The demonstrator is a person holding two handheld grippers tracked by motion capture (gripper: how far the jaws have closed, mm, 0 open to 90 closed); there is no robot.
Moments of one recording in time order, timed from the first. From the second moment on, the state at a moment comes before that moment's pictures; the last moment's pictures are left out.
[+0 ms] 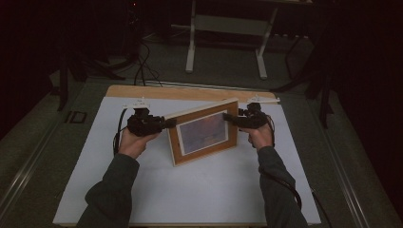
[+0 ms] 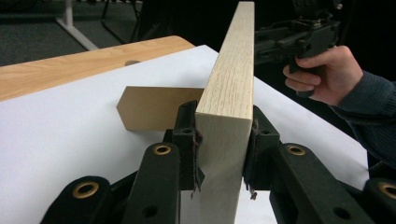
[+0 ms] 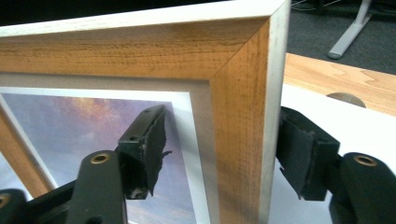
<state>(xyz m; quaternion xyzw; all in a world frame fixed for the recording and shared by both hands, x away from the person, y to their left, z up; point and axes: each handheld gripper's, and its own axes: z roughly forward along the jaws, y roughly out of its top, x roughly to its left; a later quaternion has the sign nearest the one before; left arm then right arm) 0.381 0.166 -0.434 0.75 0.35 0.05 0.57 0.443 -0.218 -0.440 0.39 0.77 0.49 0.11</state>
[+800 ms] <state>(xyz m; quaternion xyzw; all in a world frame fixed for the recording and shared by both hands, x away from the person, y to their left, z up) 0.392 0.169 -0.439 0.73 0.36 0.05 0.58 0.429 -0.225 -0.439 0.41 0.77 0.49 0.11</state>
